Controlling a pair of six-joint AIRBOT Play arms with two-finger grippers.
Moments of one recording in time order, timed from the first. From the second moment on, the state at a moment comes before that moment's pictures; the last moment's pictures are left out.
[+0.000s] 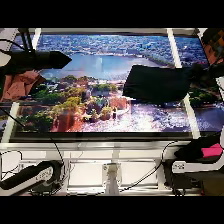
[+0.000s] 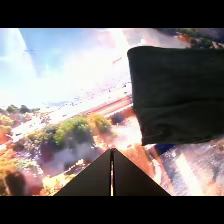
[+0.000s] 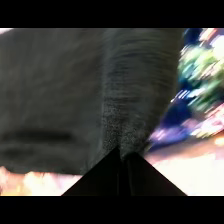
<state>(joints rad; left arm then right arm) -0.01 -1.22 1.39 0.81 -1.02 -1.12 -0.37 -1.52 1.55 -1.23 1.30 1.64</state>
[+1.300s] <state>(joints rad) 0.00 -1.21 1.39 0.82 -1.05 -1.11 -0.29 -1.73 1.15 -0.56 0.91 1.39</state>
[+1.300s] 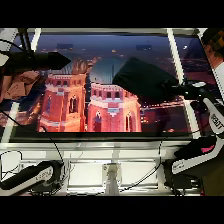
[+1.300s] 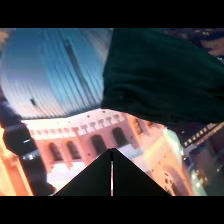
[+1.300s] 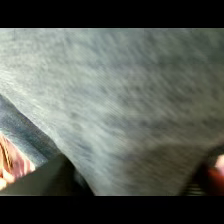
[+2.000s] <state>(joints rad) 0.00 -1.21 1.39 0.82 -1.06 -1.11 -0.23 -1.68 1.34 -0.89 0.67 1.71</state>
